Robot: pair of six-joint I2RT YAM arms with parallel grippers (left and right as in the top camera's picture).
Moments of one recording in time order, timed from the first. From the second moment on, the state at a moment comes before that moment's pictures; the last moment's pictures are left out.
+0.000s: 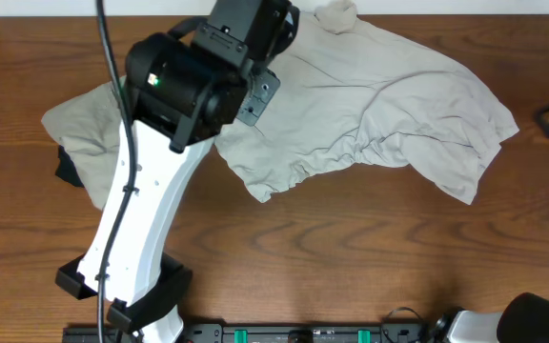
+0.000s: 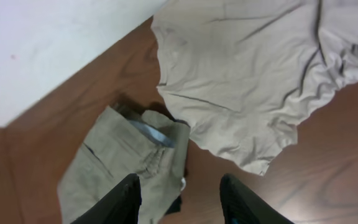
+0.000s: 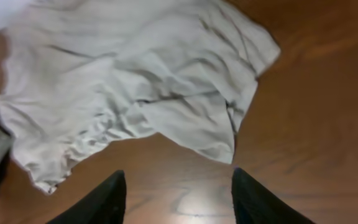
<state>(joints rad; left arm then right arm) -0.56 1.88 2.59 -1.69 -0.31 0.08 -0.53 1.55 1.76 -1.35 -0.38 -0.08</state>
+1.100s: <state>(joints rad) -0.48 1.85 2.57 -1.70 -0.15 -0.06 -0.48 1.77 1.01 -0.70 -0.26 0.21</state>
